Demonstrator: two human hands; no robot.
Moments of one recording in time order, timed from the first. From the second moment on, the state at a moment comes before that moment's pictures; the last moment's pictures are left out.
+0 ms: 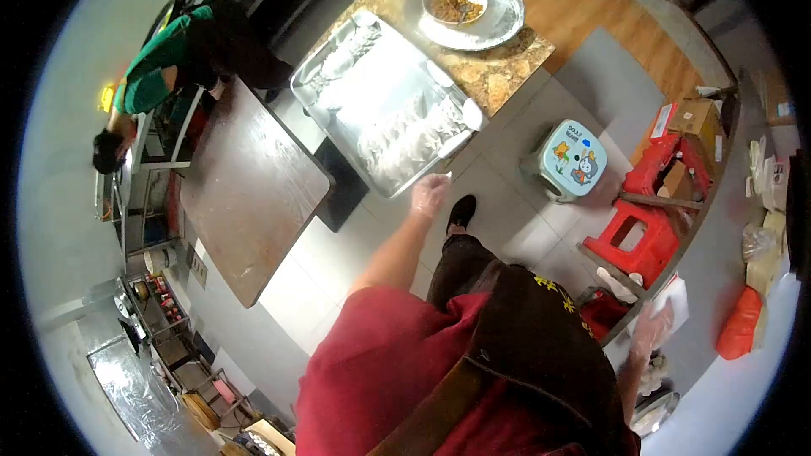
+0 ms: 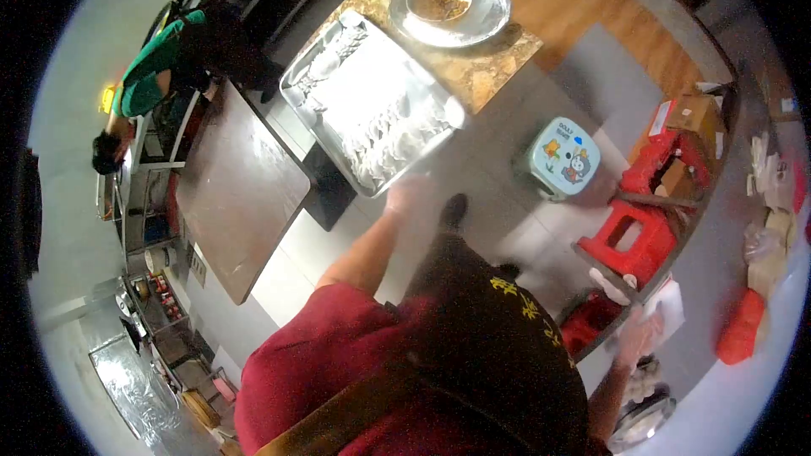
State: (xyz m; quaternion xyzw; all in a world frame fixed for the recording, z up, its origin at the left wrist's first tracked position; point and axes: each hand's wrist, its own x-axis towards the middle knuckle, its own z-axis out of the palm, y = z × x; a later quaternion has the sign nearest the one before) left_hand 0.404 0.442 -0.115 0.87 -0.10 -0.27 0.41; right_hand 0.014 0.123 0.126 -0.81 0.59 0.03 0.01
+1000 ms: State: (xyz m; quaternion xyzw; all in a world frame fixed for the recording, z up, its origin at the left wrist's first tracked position) left_hand 0.473 0.373 -0.153 0.80 -0.40 -0.40 0.20; right_hand -0.141 0.220 0.056 -0.62 0.78 -0.05 -0.05
